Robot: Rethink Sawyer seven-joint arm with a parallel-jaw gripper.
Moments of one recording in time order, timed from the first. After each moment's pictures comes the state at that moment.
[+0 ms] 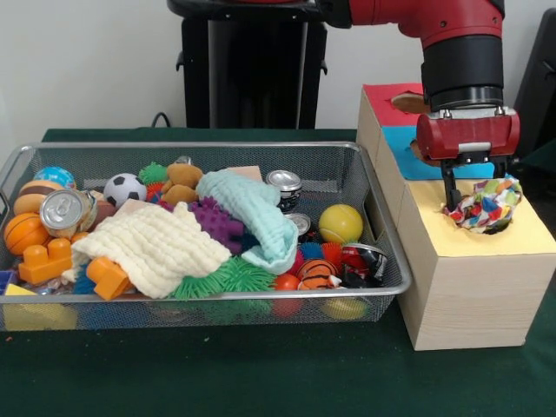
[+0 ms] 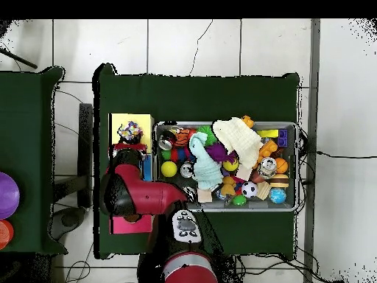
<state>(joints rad) -0.02 -0.59 0.11 1.89 0.12 -0.41 1.63</state>
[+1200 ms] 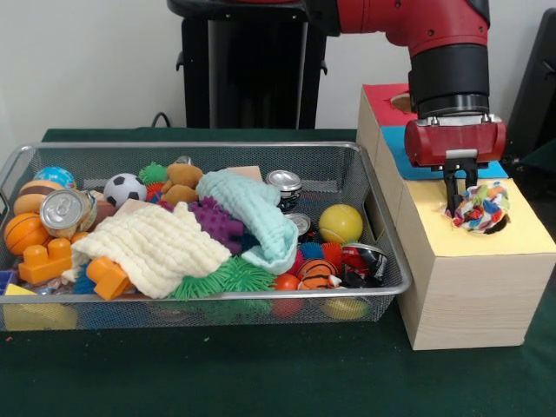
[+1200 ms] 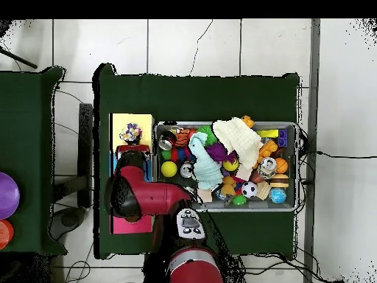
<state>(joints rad) -0.04 -0.56 0.10 1.89 0.06 -0.44 1.63</state>
